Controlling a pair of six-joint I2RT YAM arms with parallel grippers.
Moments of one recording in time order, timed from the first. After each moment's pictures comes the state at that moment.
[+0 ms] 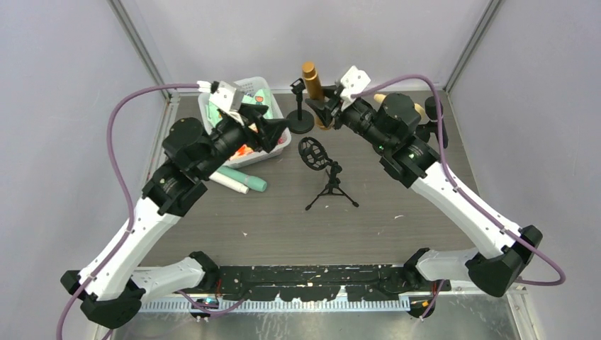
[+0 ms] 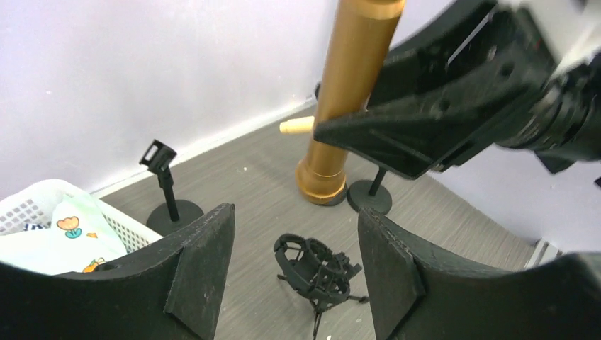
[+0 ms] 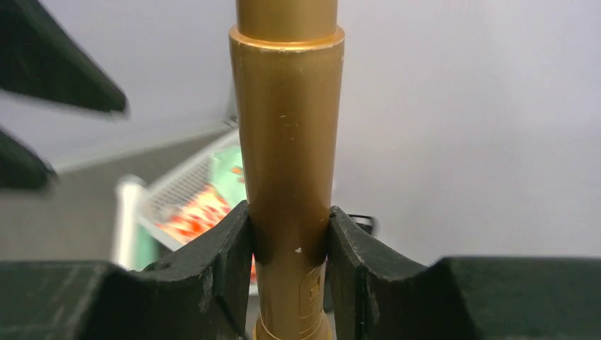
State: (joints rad) left arm -0.69 1.00 1.30 -0.20 0.06 -0.14; right arm 0.69 1.27 1.35 0.11 -0.19 -0.13
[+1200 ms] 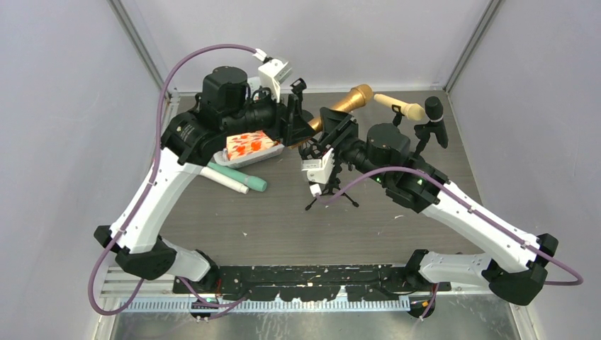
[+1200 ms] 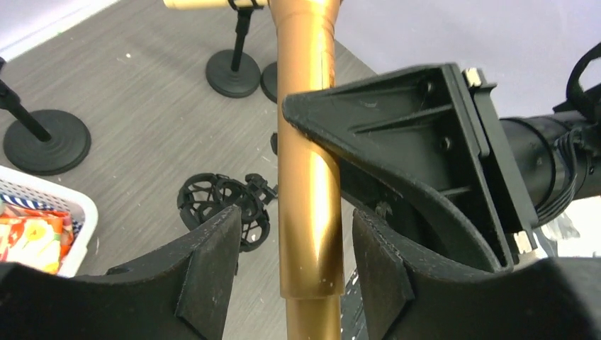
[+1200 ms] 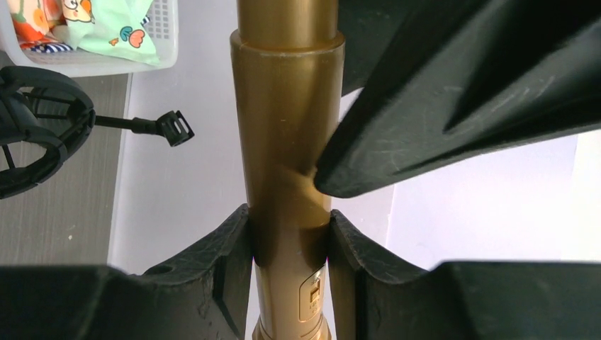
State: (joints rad) left arm -0.69 1.41 1.93 -0.82 0.35 -0.21; right arm 0.91 1.12 1.27 -0.25 0.08 -1.60
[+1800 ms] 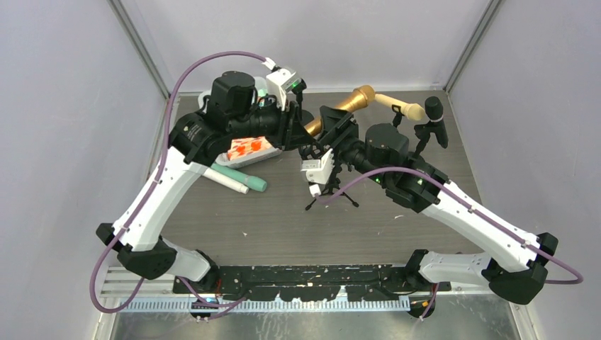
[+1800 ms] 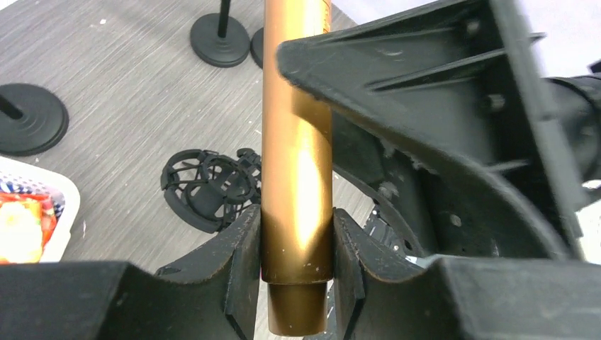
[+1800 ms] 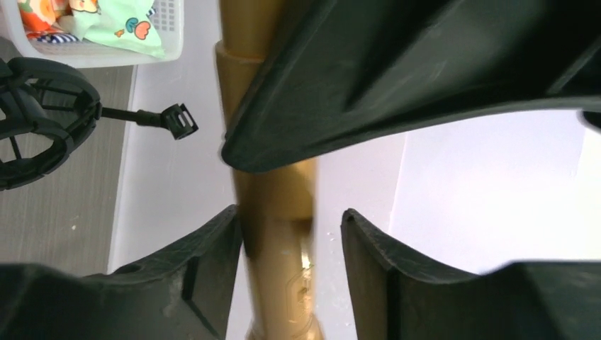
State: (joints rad) left arm -0.69 1.42 1.89 -0.87 0.41 -0.18; right arm 0.92 1.13 1.29 -0.29 0.11 -1.62
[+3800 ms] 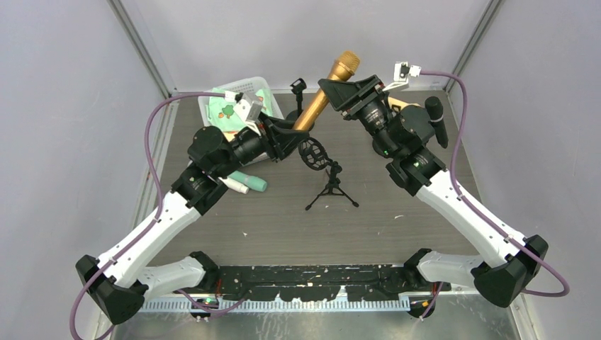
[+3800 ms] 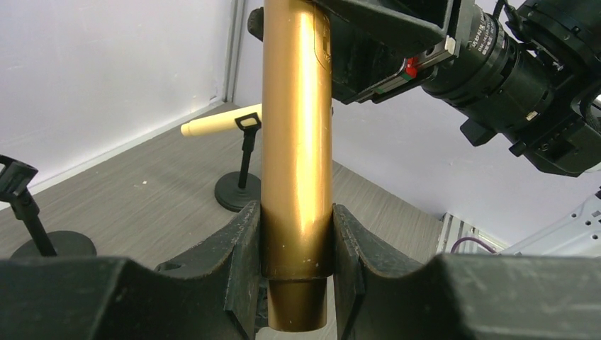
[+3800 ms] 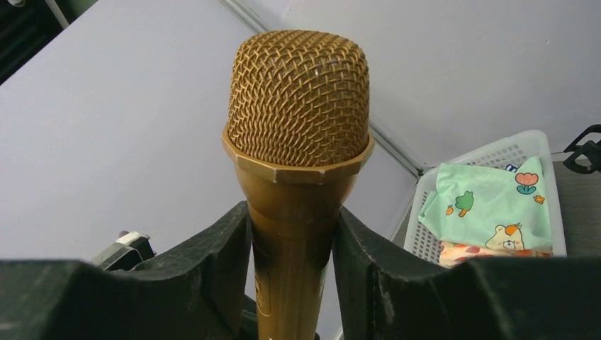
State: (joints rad) left arm -0.68 1.04 1.09 0.14 0.30 -0.29; right arm 0.64 1.18 1.22 0.30 0.05 0.89
